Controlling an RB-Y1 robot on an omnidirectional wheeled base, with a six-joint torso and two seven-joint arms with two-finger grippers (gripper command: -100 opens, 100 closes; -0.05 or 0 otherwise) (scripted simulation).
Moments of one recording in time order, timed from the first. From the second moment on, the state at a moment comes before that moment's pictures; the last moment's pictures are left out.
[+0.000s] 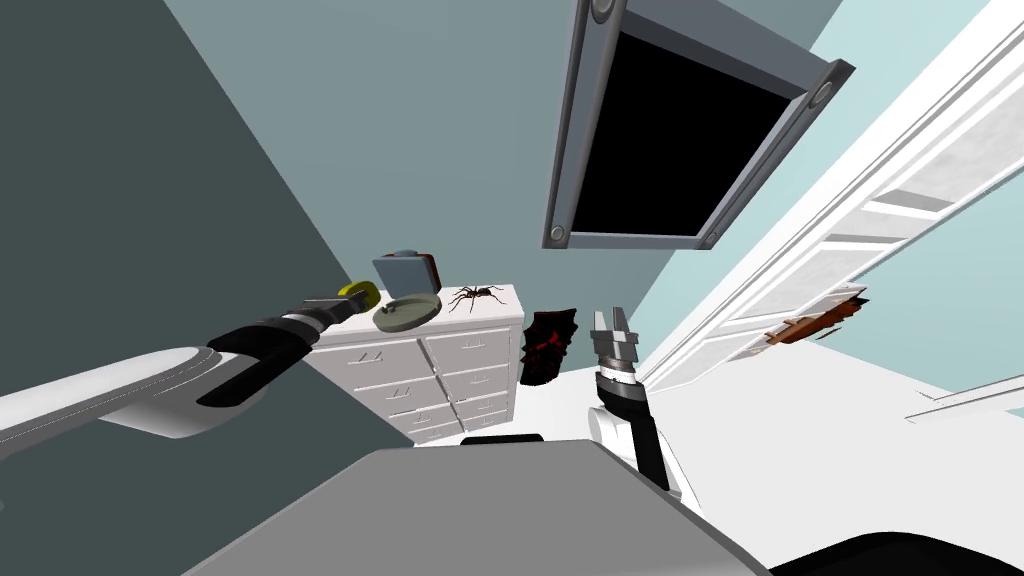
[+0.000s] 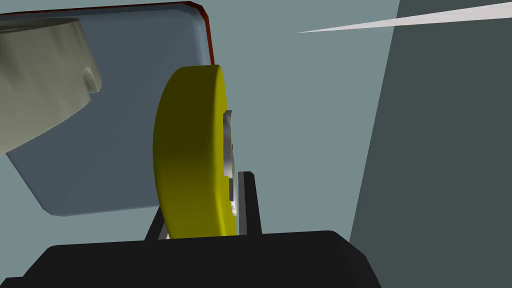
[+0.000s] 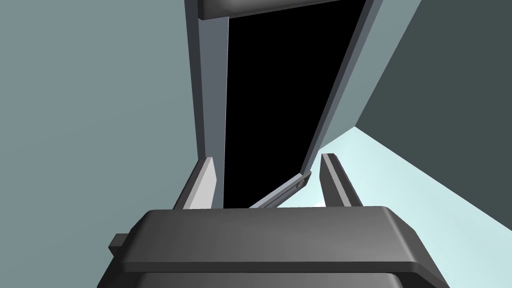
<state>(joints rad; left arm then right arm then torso) 0.64 1.27 0.43 -2.19 -0.44 0.44 0.12 0.50 -0.01 -0.07 -2.23 -0.02 -0.56 -0.11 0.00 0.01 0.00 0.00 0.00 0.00</state>
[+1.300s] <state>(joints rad) 0.73 1.45 0.61 -2.28 -0.38 0.52 0.19 0.50 -0.01 -0.07 -2.23 -0.02 -0.56 -0.11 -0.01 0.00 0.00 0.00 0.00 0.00</state>
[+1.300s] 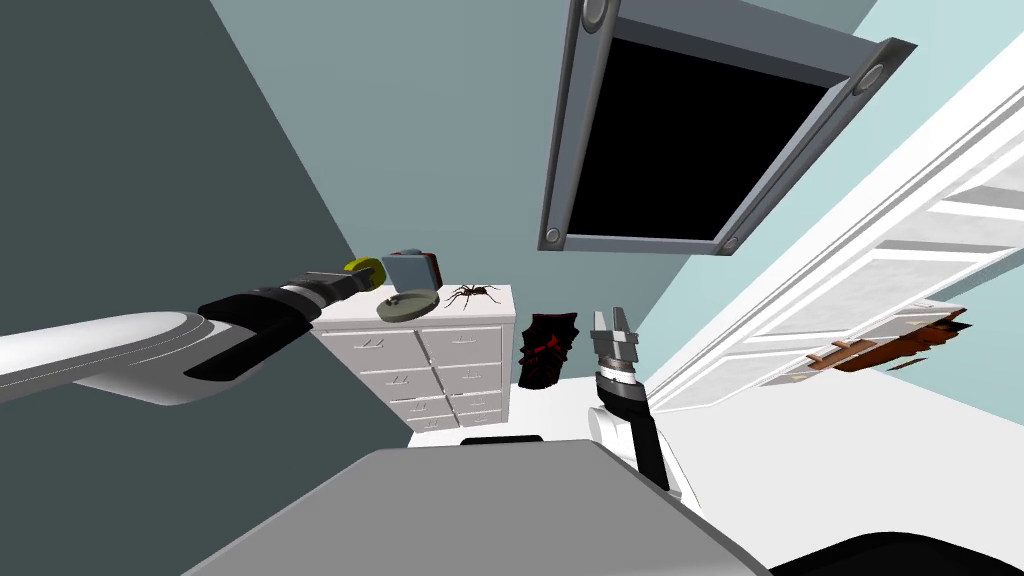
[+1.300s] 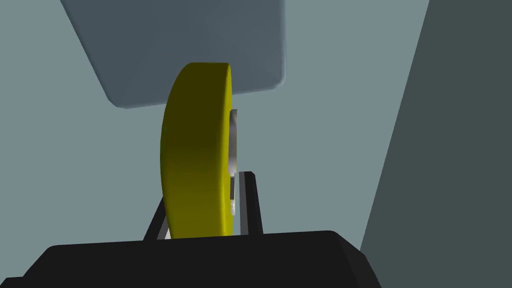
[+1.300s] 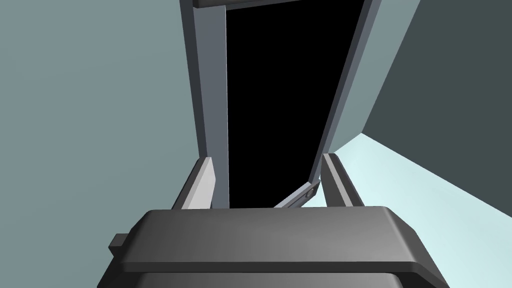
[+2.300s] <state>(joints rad) 0.78 1.49 0.56 -2.38 -0.30 0.58 0.19 0.50 -0.01 -0.07 -2.23 -0.02 -0.56 -0.11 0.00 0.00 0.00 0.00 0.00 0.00</state>
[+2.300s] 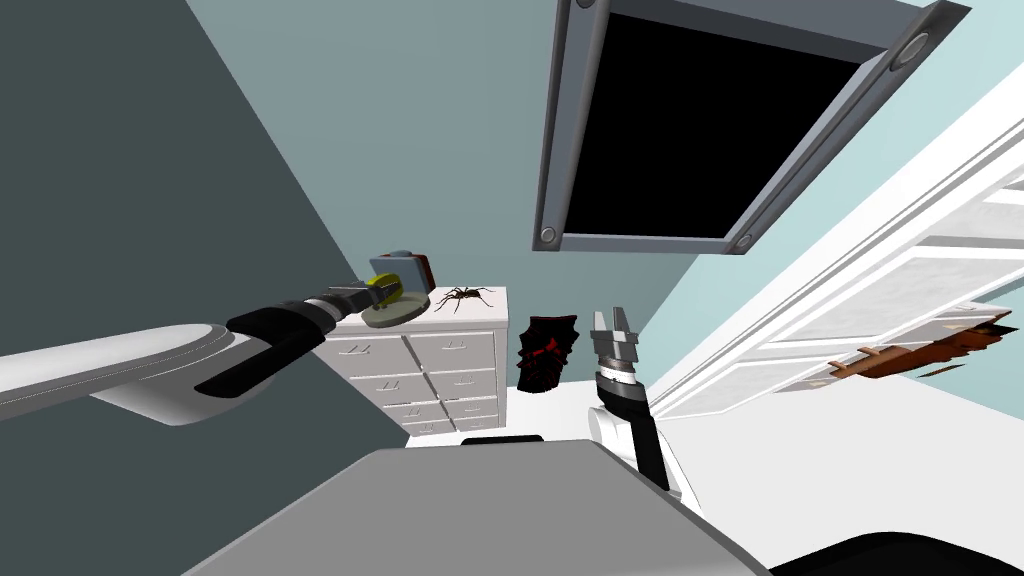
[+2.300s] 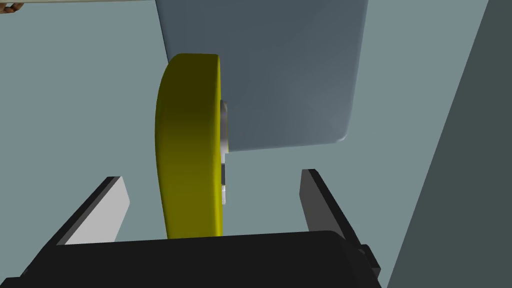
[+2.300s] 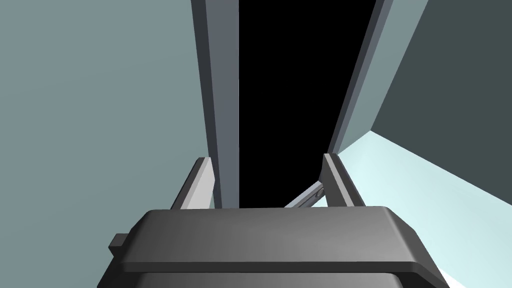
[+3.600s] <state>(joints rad) 0.78 1.73 0.72 -2.39 -0.11 0.63 0.23 0.50 -0.01 -0.07 -2.23 -0.02 -0.56 -0.11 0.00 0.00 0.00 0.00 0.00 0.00</state>
